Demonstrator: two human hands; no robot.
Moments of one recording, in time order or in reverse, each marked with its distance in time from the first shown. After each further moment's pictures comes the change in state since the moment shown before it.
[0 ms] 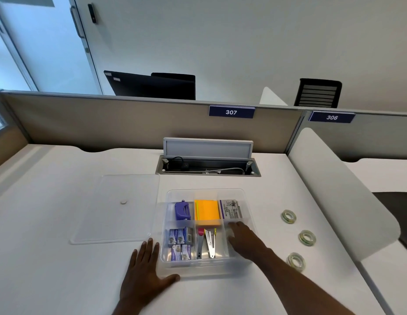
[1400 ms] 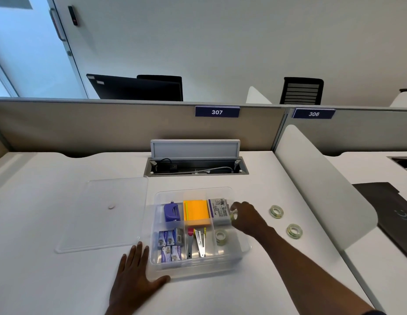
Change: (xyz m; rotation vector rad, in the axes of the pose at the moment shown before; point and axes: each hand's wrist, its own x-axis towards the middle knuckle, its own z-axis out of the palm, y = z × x) left_hand 0.002 -0.002 0.004 0.017 0.010 0.008; right_hand 0.006 0.016 -0.058 0.059 0.205 0.084
